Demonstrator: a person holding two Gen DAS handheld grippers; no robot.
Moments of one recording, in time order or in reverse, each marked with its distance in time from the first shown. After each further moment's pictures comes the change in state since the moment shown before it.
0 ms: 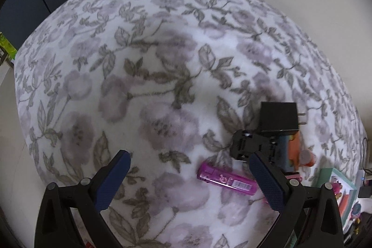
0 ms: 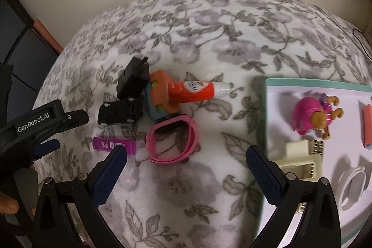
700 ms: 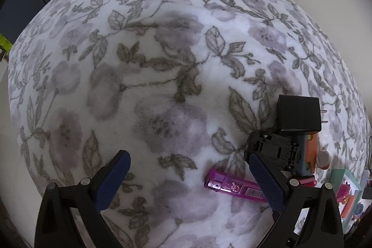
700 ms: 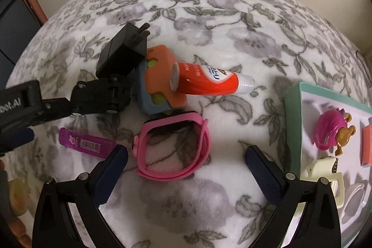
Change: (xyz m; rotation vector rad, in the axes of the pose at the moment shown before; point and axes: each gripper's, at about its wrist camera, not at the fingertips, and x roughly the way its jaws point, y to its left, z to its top) left arm 0.029 0.001 0.006 -0.005 0.060 0.015; right arm 0.052 0.029 0.002 -0.125 0.052 -0.177
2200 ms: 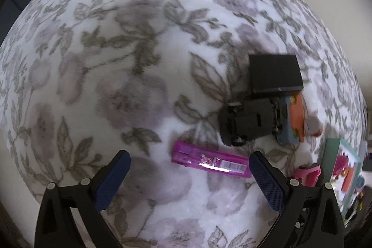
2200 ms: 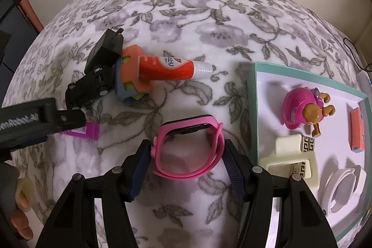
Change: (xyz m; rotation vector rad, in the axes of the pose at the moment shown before) left arm 0.012 -0.047 -0.024 0.168 0.109 -0.051; right arm -0.021 -0.034 -0.019 0.057 -0.007 0.005
